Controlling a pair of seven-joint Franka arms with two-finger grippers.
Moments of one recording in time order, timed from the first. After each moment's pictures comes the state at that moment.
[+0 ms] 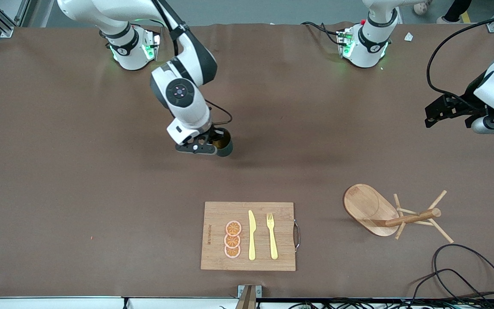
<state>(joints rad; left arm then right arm) 0.13 0.05 -0.26 -1.51 0.02 1.60 -0.10 0.70 0.40 -0.03 -1.86 0.12 2.23 0.73</state>
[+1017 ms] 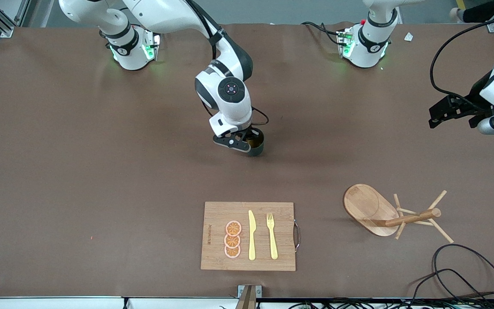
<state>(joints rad) 0.13 0.05 -0.25 -1.51 0.02 1.60 -0.10 0.85 0.59 -0.03 -1.67 0.12 2.27 1.08</state>
